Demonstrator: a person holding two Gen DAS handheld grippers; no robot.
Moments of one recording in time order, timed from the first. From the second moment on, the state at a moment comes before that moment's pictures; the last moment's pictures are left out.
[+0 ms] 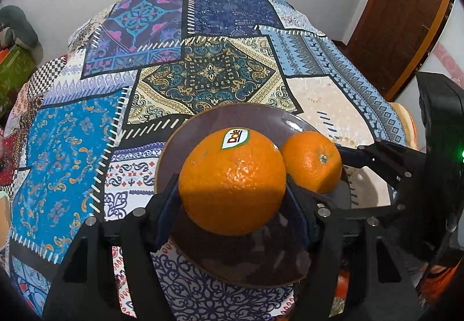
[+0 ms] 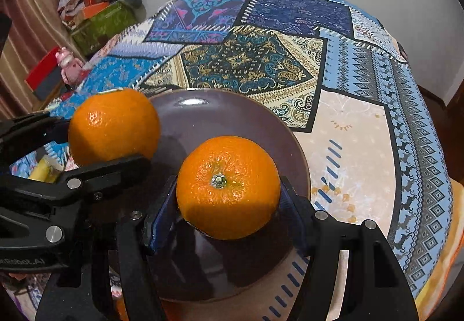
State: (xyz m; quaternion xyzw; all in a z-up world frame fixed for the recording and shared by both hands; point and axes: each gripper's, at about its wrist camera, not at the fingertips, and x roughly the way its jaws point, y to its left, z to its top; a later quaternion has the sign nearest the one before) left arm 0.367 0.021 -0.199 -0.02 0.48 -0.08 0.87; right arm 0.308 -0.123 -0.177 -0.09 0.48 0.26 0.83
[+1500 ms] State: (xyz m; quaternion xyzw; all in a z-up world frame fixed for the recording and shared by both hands) left arm 0.252 0.008 -0.110 0.02 0.39 -0.06 0.92; right arm 0.220 -0.192 -0.090 -0.05 0.40 0.22 0.89
